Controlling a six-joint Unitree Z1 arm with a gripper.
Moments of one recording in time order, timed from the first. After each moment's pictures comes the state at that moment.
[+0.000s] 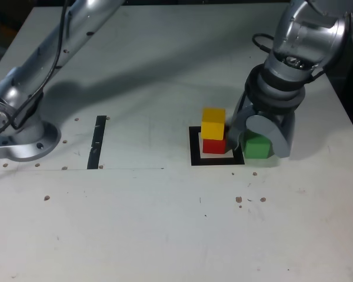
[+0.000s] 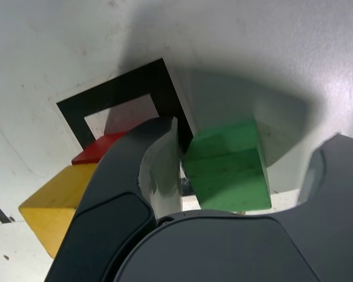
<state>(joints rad) -0.17 2.37 -2.03 1.44 0.17 0.12</state>
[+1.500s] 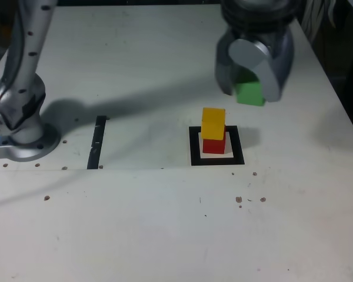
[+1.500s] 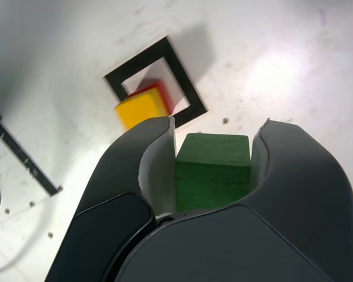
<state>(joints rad) -0.29 2.08 -2.13 1.62 0.24 0.12</state>
